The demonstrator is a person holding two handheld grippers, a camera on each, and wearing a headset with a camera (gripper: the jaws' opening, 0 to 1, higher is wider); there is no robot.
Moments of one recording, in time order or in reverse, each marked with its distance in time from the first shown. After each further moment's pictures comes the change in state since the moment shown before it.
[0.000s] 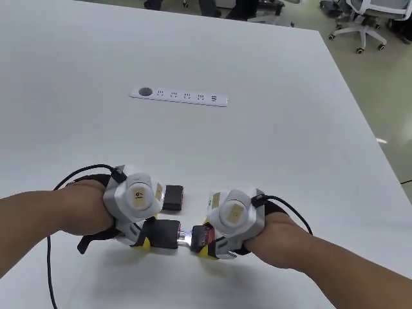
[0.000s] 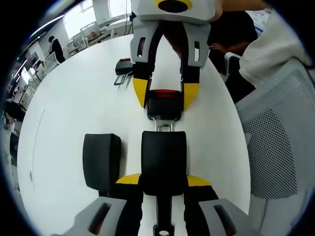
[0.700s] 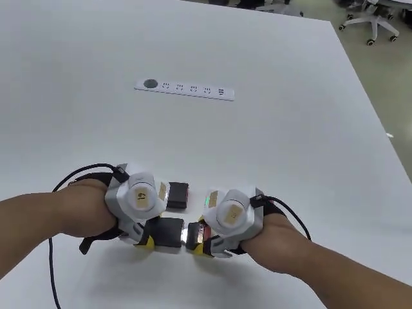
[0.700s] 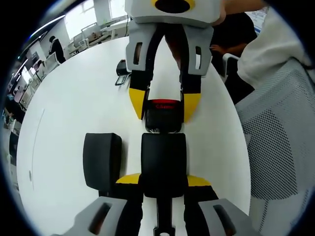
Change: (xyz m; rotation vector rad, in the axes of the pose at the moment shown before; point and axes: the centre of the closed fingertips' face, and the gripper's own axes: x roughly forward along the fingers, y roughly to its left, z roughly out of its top) left arm -0.002 0.000 -0.003 -0.003 -0.016 -0.006; right arm 0.013 0.005 0.030 -0.015 -0.020 0.013
